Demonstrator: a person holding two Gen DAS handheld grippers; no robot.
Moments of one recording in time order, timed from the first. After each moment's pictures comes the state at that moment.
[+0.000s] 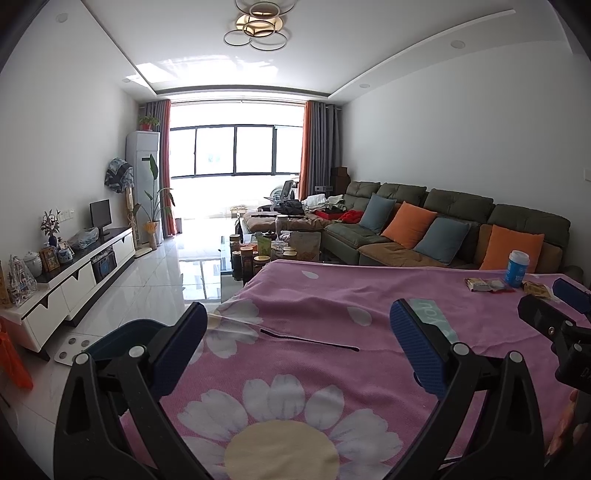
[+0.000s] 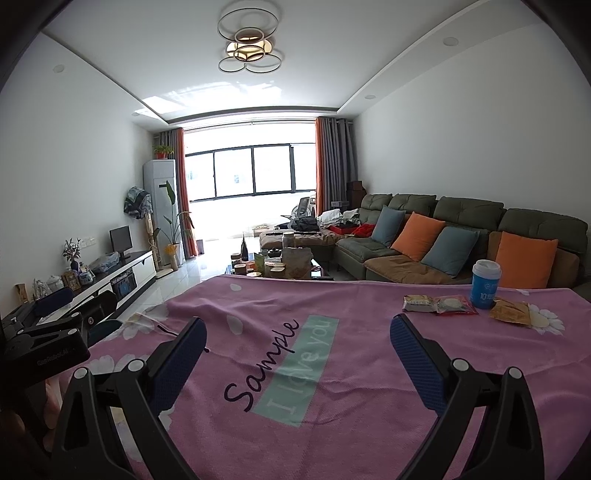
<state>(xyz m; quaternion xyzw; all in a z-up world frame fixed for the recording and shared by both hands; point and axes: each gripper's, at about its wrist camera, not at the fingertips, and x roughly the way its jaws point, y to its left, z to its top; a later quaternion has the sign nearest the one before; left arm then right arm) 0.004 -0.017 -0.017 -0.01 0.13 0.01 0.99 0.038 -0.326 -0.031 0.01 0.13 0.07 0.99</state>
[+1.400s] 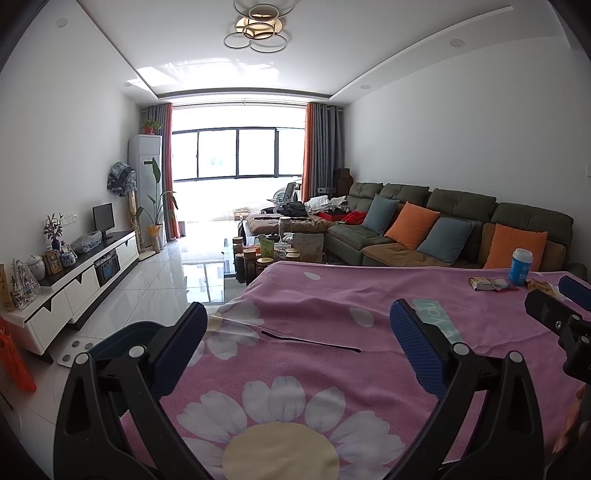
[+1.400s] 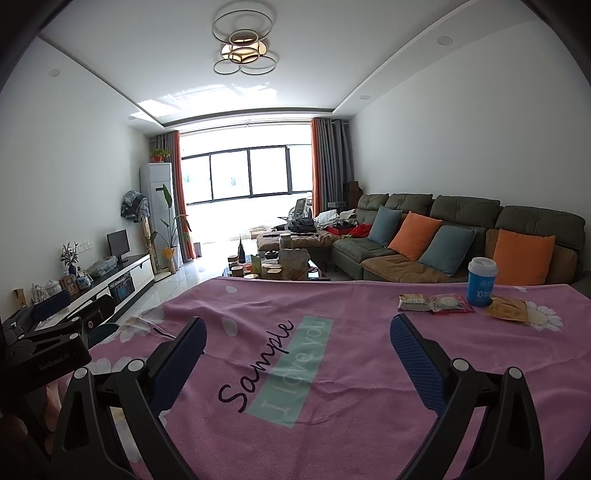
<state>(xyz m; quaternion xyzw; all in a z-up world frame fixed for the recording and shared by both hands) 0.005 -0.015 -0.020 0.00 0.12 0.02 0.99 0.038 -0.331 -0.031 0.02 0.13 0.07 0.99</state>
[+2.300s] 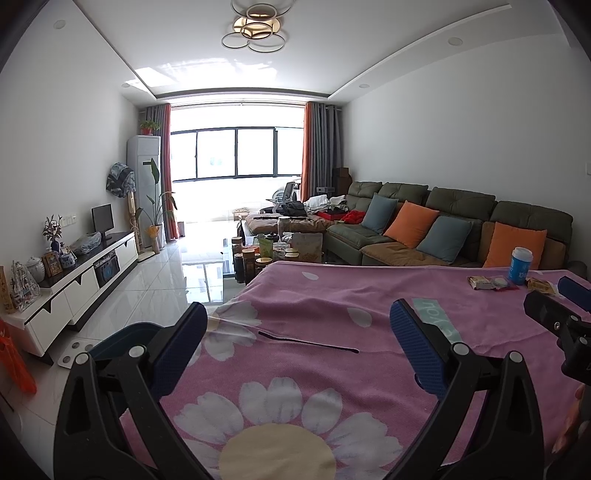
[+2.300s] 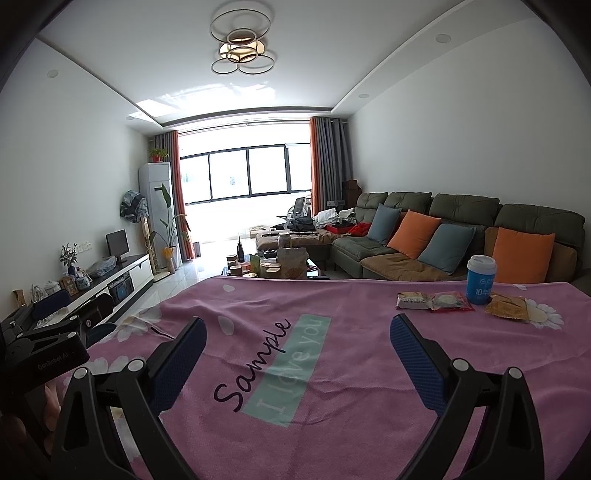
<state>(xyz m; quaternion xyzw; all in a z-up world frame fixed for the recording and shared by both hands) 0.005 -0.015 -0.022 0.00 0.12 0.02 0.99 0.038 -0.333 -0.033 0.02 0.14 0.07 0.99</state>
